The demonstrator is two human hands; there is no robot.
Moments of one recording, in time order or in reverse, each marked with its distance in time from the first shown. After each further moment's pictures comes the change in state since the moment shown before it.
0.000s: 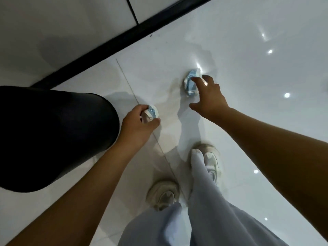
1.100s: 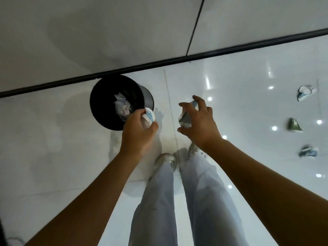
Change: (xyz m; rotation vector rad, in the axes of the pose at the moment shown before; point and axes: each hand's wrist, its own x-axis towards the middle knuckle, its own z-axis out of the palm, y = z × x) left_hand -0.221 0.093 -0.174 -0.059 0.320 -0.063; right_hand -0.218 -0.216 -0.136 -0.018 -0.104 -0.217
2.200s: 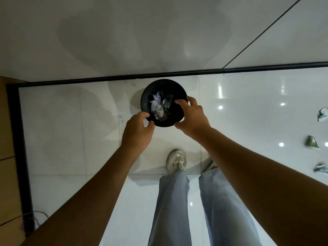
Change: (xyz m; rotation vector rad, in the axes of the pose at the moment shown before) left_hand -0.003 -0.055 -0.169 0.140 -0.032 -0.097; right_hand 0.010 -0.182 0.043 -0.063 -0.148 -0.021
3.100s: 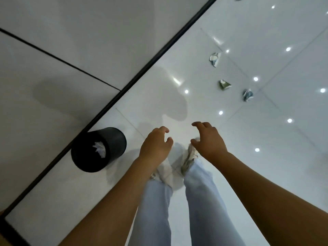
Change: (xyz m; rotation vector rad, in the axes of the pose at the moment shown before) left_hand -0.172 0.268 0.253 0.601 -0.549 0.545; right_hand -0.259 0.320 -0.118 0.401 0.294 0.538
